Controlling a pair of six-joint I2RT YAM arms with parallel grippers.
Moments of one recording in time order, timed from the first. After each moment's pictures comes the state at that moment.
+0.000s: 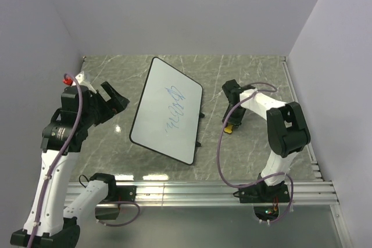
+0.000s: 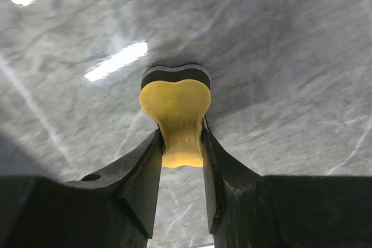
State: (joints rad) left arm -0.14 0.82 1.20 -0.93 0.04 -0.67; right arm 0.33 1.78 1.15 -0.83 0.13 0.81
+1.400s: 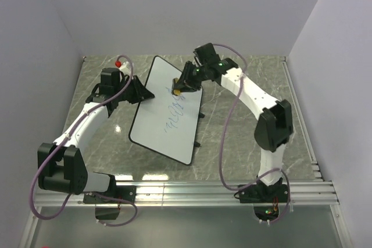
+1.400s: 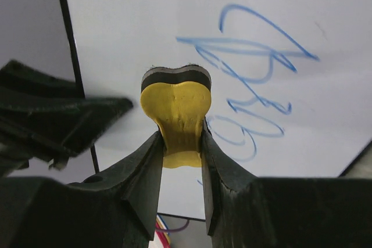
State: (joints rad) left arm -0.16 1.35 1.00 -0.25 0.49 -0.49; right arm 0.55 1.89 1.77 -0.69 -0.41 0.82
